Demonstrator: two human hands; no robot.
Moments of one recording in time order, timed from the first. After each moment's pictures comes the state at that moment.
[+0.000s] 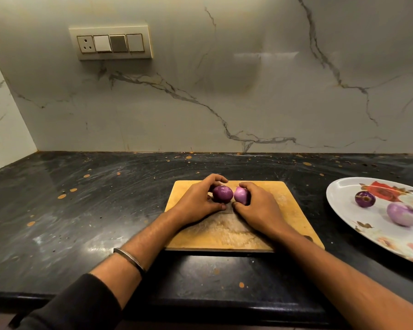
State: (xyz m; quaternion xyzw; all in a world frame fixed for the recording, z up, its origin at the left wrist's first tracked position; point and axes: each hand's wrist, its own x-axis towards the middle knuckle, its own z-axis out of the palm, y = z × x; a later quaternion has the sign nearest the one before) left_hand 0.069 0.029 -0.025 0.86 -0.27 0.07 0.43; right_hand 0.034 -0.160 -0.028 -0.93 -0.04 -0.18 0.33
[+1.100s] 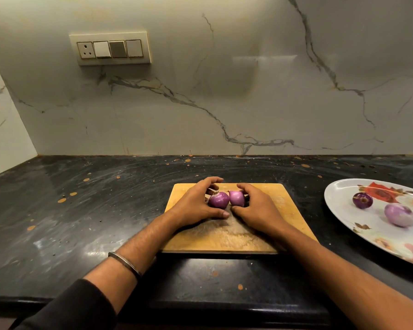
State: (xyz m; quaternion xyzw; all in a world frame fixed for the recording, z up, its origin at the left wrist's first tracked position) left_hand 0.065 0.034 -0.018 0.87 -0.26 0.02 0.41; right_hand 0.032 -0.163 -0.020 -0.92 -0.06 -0.12 0.37
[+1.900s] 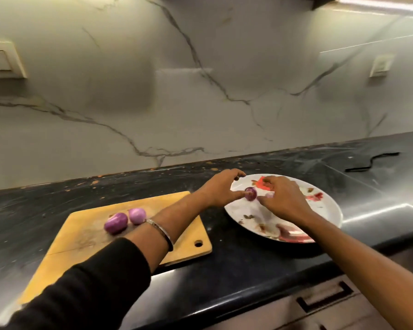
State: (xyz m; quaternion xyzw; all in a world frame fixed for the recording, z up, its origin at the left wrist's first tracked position) left_hand 0.063 -0.254 0.033 0.86 -0.44 0.02 0.26; right_hand -0.041 -0.425 0.015 -0.95 0.16 -0.21 0.19
